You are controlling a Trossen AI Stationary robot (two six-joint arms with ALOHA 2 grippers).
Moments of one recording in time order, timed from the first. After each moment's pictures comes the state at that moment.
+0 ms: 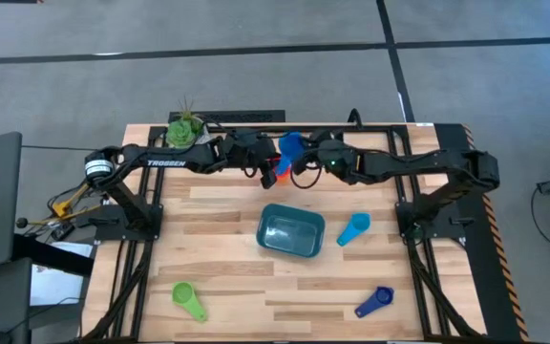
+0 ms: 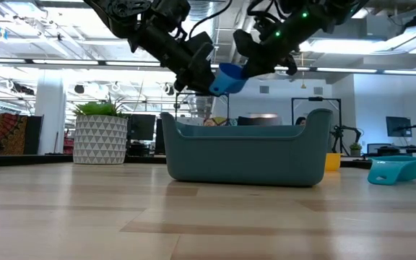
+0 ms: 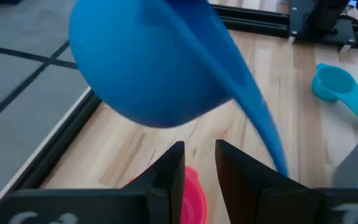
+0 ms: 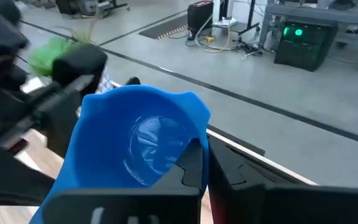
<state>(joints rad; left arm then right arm) 0.32 1.63 1.07 0.17 -0.04 0.03 -0.20 1.45 0.94 0.13 0.65 0.32</state>
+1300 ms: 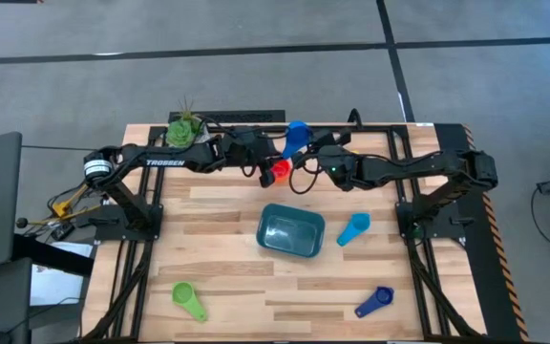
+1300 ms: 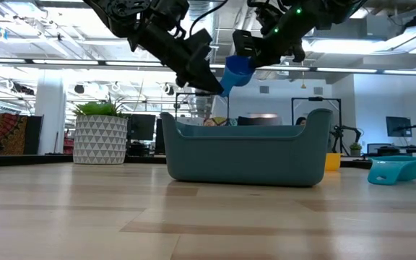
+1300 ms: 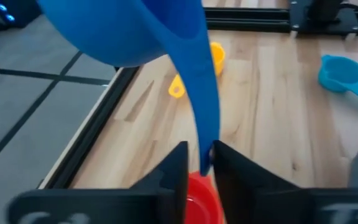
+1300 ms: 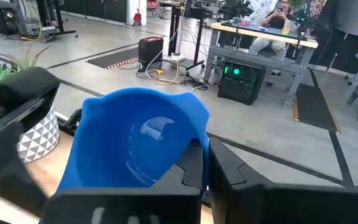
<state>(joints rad) 0.34 1.62 1.07 0.18 -0.05 0.14 -0.13 1.47 0.94 0.25 0.95 0.17</state>
